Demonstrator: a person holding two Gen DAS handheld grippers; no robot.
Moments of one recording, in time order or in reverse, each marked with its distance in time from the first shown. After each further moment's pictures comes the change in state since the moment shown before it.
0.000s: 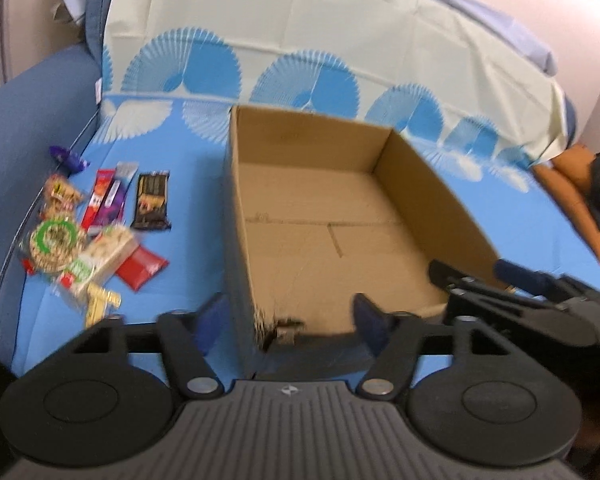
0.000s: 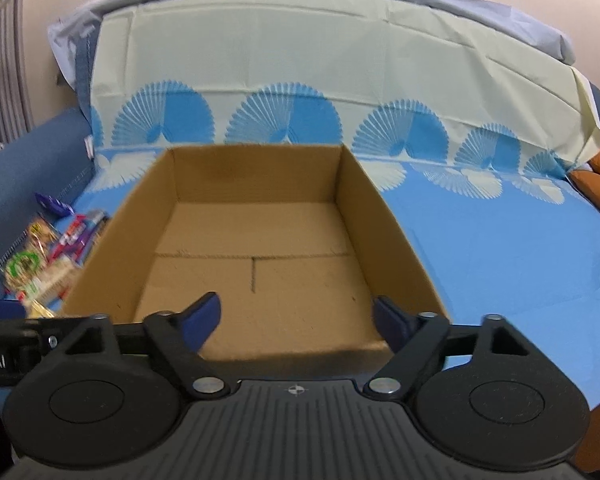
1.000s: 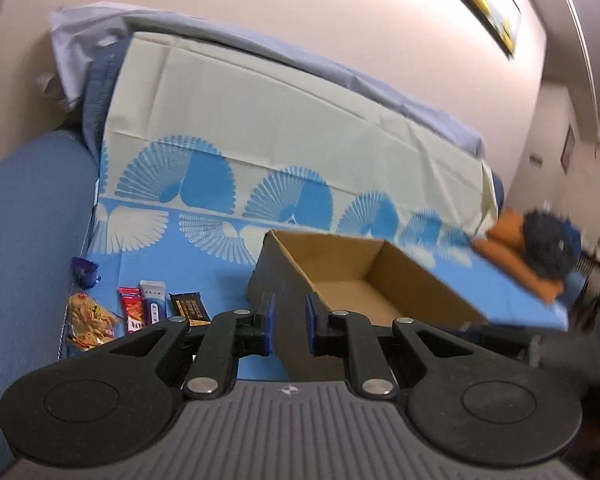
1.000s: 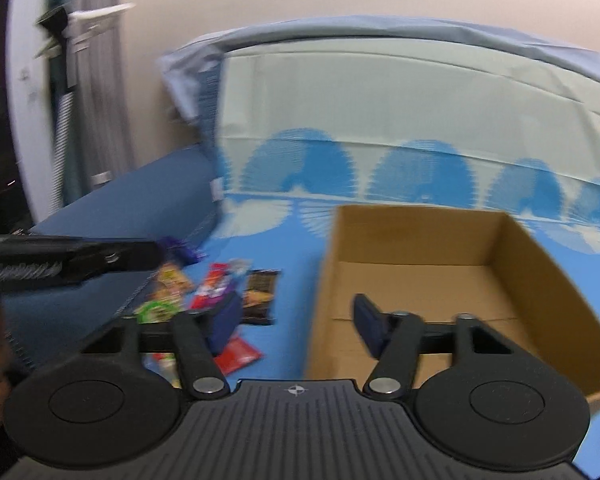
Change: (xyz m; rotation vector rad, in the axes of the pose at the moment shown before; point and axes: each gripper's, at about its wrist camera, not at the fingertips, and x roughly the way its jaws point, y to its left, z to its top) left arm -0.026 0.185 0.026 0.036 -0.310 -0.265; right arm -0.006 0.143 0.023 -0.070 -0.127 0.277
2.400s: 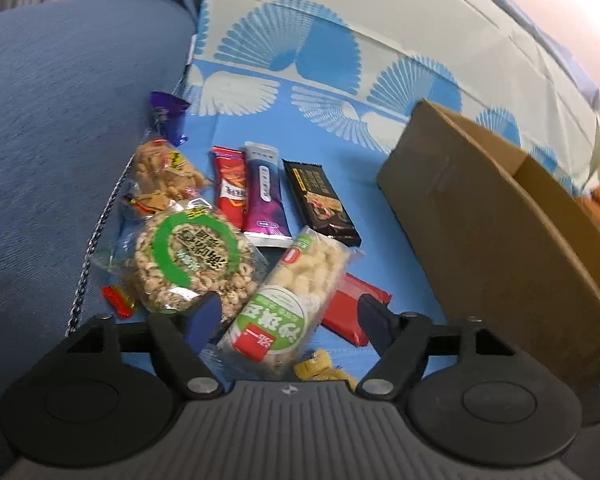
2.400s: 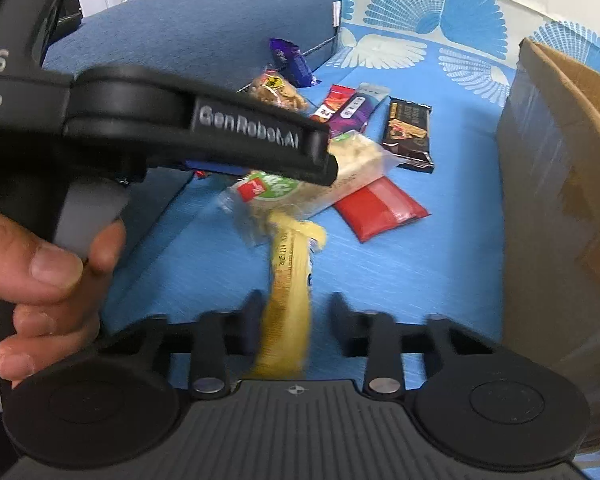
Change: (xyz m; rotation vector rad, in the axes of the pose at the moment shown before) left arm 0.096 0.073 -0.072 -0.078 0.276 0.291; right arm 0.126 0.078 -0.086 -0.134 0.395 0.217
